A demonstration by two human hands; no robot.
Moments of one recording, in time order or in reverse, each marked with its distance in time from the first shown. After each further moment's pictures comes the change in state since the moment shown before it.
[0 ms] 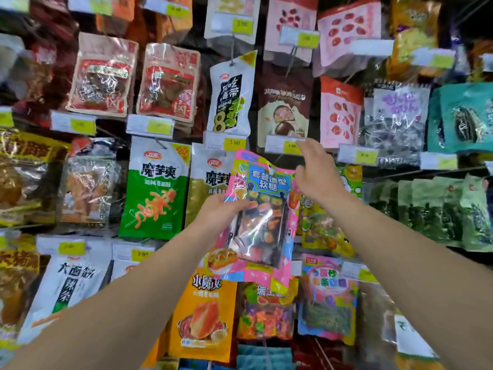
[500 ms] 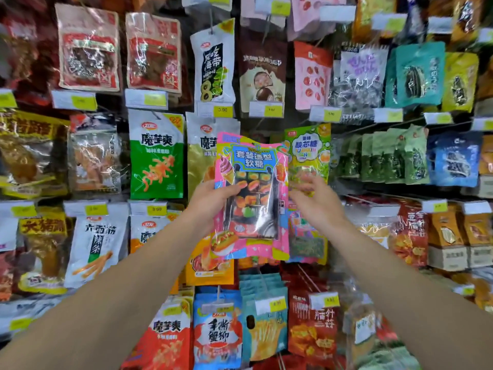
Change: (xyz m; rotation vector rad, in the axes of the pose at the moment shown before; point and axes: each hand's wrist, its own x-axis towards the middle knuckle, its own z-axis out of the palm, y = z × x) left_hand -0.137 0.018 -0.011 -0.080 -0.103 -0.071; right_hand -0.190 -0.059 -0.063 0.560 -0.147 0.575
